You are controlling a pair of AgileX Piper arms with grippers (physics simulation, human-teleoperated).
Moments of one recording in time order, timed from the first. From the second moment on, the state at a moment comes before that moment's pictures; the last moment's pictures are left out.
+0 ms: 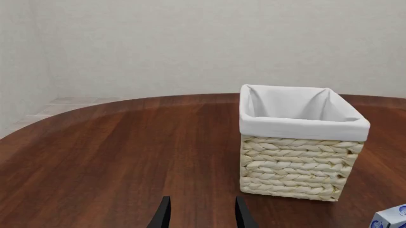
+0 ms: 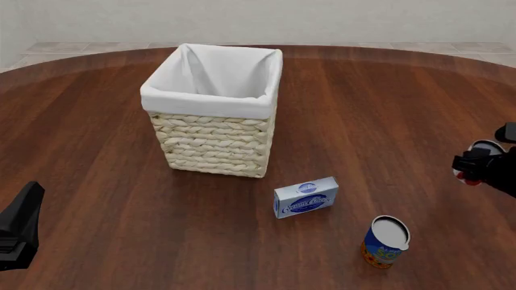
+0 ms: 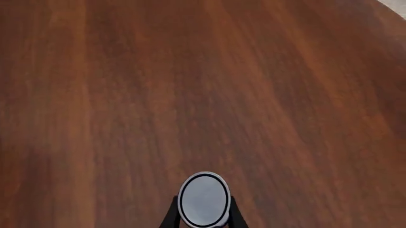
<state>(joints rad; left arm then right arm) 0.00 0.01 0.00 0.00 0.00 -0.30 1.30 -0.42 -0.28 -0.03</state>
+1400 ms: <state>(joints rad) 0.00 0.01 0.00 0.00 0.00 0.25 1.49 -1.05 0.02 -0.10</state>
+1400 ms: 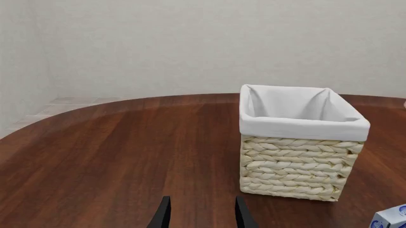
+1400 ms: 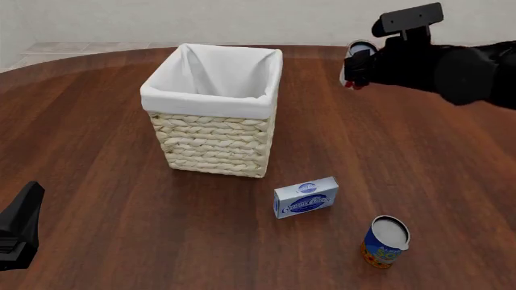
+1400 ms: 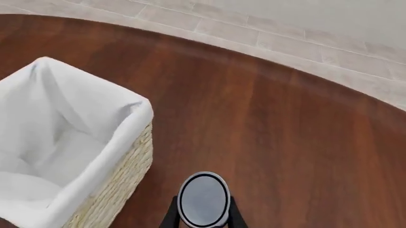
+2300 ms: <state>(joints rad) 0.00 0.01 0.00 0.00 0.00 0.52 1.74 -1.43 0.15 -0.16</state>
